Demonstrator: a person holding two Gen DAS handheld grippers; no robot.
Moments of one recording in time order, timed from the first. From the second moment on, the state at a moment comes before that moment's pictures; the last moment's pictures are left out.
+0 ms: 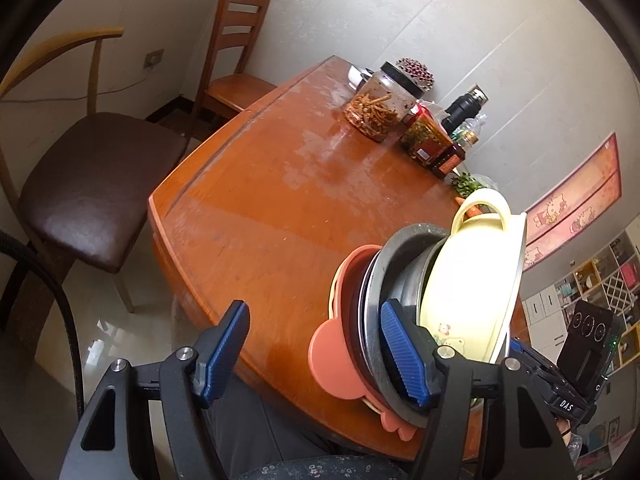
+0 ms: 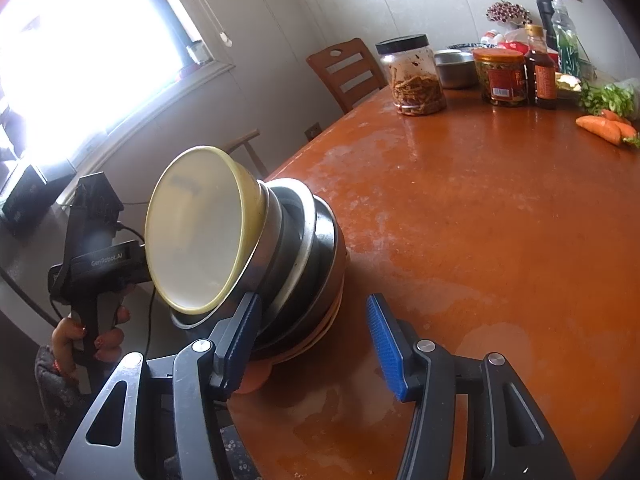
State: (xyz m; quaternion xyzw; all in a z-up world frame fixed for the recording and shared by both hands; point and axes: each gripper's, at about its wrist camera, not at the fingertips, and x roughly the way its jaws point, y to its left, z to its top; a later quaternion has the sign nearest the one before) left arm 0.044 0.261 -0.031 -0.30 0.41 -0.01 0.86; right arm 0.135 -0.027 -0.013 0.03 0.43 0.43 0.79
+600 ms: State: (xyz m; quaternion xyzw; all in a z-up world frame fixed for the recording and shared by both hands) left arm 0.114 0.182 -0.014 -0.21 0.43 -0.06 0.87; right arm 0.153 -0.088 -0.011 0.03 0.43 0.37 0.82
